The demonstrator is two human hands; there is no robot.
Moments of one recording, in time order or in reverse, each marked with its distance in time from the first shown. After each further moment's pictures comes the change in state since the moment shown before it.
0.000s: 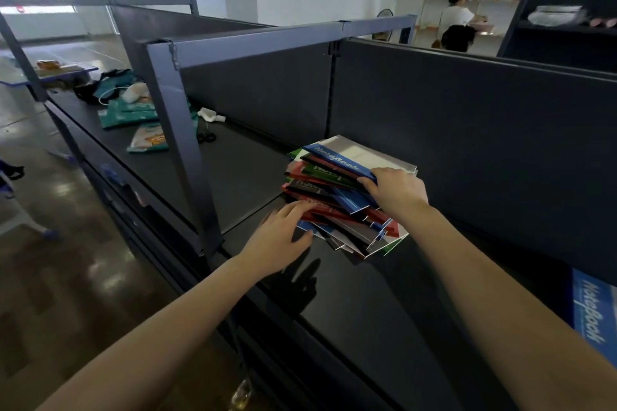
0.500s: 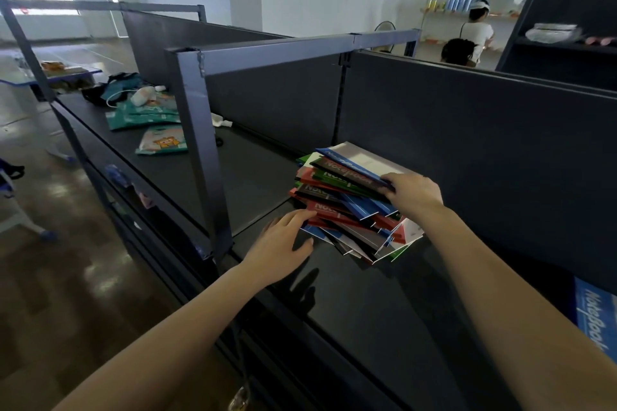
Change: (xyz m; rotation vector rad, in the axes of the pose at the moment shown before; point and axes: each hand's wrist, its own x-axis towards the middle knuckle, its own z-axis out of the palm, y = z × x) left_hand -0.016 -0.007 -0.009 -0.051 0.008 -0.023; right_hand 0.003 0.008 -0.006 0.001 -0.033 0.019
